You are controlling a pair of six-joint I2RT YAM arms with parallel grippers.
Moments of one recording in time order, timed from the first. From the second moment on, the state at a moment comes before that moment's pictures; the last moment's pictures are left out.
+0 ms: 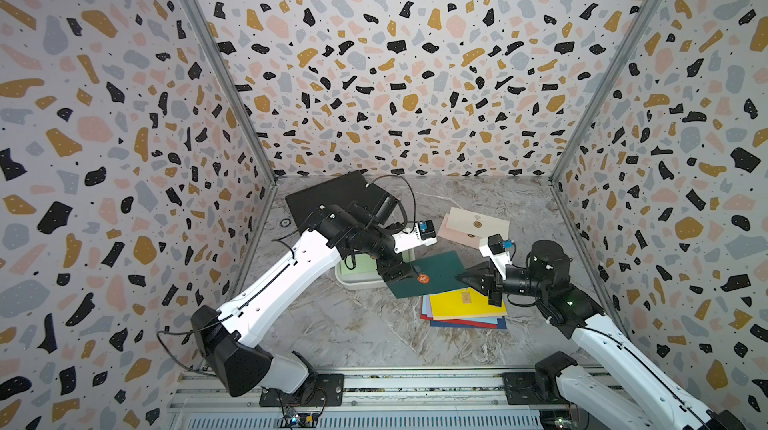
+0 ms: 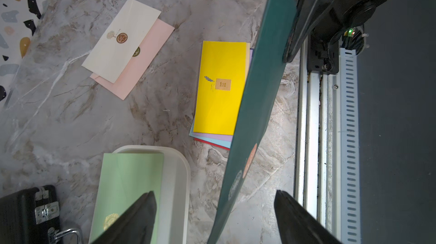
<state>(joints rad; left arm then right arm) -0.68 1.43 1.54 -1.10 0.48 0.62 0.44 0.81 0.61 -0.10 -0.95 0.05</state>
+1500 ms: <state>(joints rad) -0.49 1.68 1.67 -1.36 0.21 0.93 0.45 0.76 0.56 -0.28 -0.56 0.02</state>
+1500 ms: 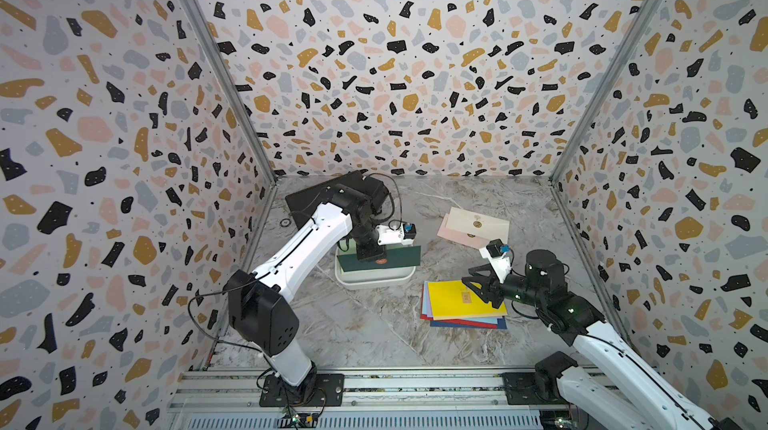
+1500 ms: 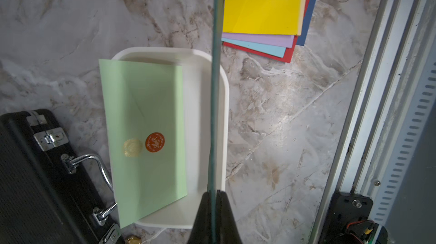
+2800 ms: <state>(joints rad) -0.35 2.01 1.76 -1.32 0.29 1.02 0.48 0.74 0.52 -0.28 -0.53 0.03</state>
